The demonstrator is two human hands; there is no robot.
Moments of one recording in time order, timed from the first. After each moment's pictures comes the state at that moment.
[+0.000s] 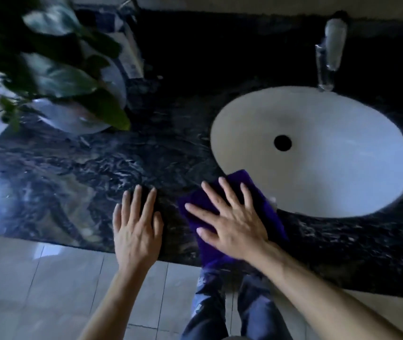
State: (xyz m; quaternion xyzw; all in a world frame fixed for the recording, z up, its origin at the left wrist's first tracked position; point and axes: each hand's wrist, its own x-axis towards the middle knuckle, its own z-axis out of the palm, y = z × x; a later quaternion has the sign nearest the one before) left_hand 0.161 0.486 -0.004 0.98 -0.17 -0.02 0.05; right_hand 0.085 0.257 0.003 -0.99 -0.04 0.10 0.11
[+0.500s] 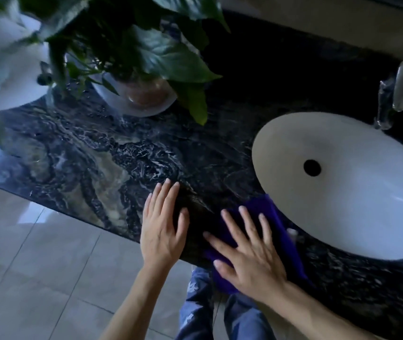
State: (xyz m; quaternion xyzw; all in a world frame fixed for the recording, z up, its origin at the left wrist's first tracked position) left_hand 0.161 0.488 -0.004 0.95 -0.10 0.00 0.30; right_hand 0.063 0.290 0.015 -0.98 -0.11 0.14 0.06
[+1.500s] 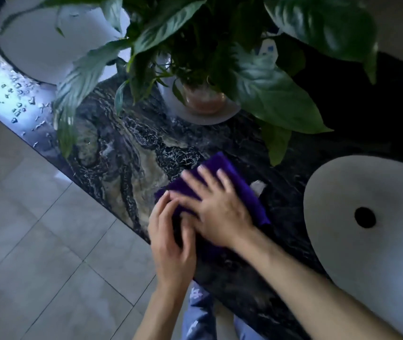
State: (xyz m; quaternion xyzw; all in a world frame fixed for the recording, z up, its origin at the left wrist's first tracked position) left_hand 0.166 0.490 0.013 0.85 0.12 0.14 0.49; right_hand 0.247 0.374 -0.006 -0.94 -0.30 0.09 0.10
